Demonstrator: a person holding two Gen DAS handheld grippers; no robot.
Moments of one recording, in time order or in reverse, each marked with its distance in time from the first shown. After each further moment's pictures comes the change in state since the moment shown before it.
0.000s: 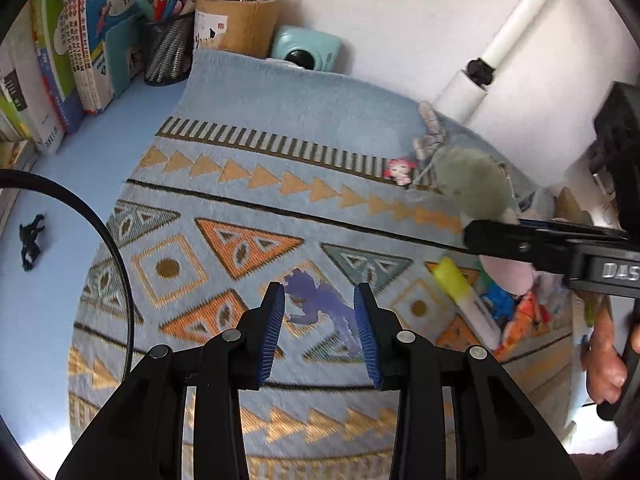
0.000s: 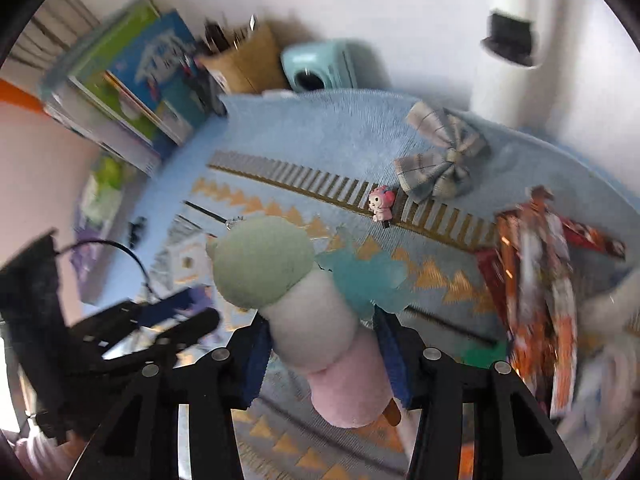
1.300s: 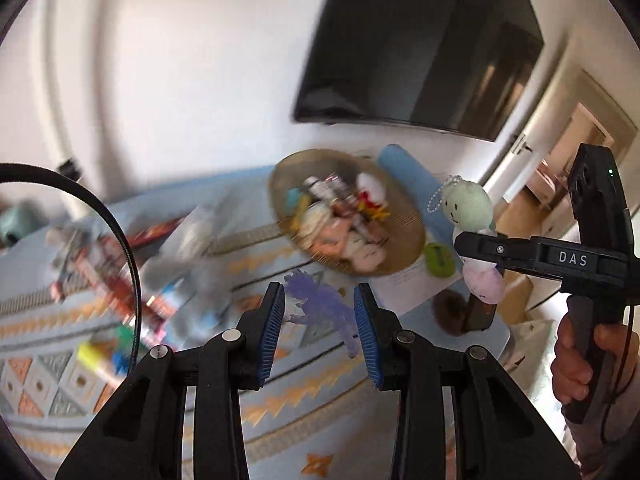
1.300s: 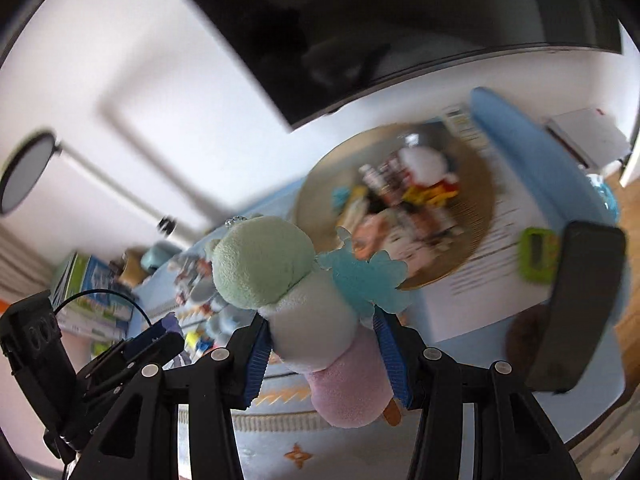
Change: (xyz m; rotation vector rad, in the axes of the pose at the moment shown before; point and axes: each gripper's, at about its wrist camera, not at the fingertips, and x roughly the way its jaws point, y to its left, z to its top) left arm -0.053 -0.376 -0.025 0.511 -0.064 -0.344; right arm -0.310 -0.253 -0.233 0.628 -0.427 -0.194
